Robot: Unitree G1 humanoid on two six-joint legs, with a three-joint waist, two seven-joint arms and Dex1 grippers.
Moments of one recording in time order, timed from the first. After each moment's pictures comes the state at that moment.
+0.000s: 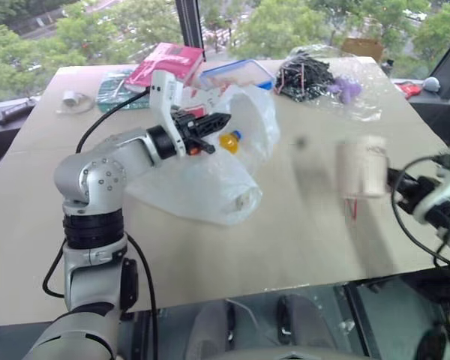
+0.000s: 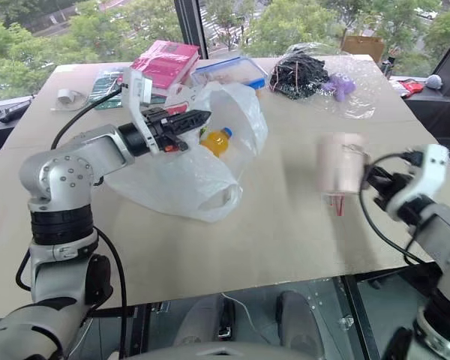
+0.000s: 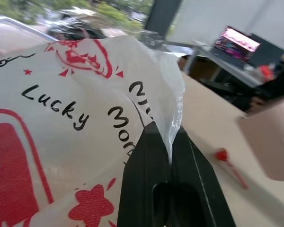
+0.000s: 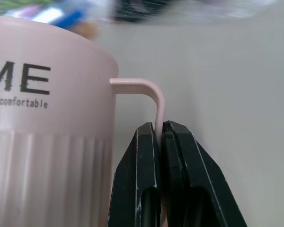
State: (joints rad) left arm -0.75 0.54 0.21 -0.13 -0.82 1.08 -0.53; right arm -0.35 -0.33 -0.61 -0.55 0.88 1.28 0.11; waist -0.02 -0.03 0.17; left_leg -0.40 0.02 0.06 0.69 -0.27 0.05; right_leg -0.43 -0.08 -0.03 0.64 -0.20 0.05
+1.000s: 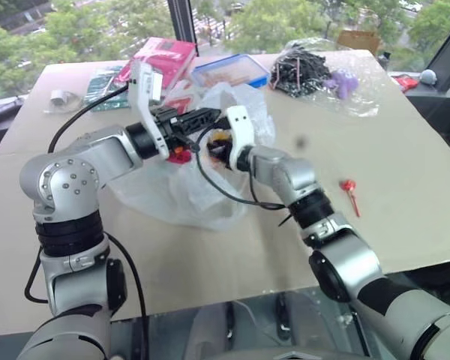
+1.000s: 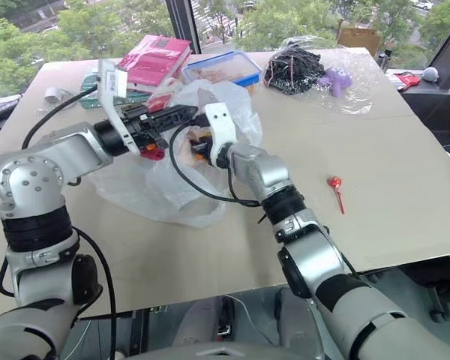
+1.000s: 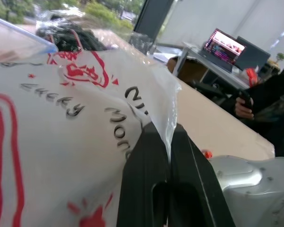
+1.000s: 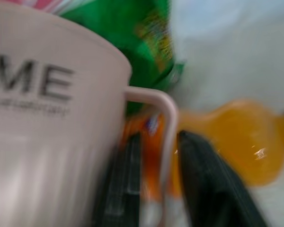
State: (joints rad) left arm -0.74 0.58 0.29 -0.22 -0.95 1.15 -0.45; right arm -1.03 0.14 0.21 0.61 0.33 0.54 0.37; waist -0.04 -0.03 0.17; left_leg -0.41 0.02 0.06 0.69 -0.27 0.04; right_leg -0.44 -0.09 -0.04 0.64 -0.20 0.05
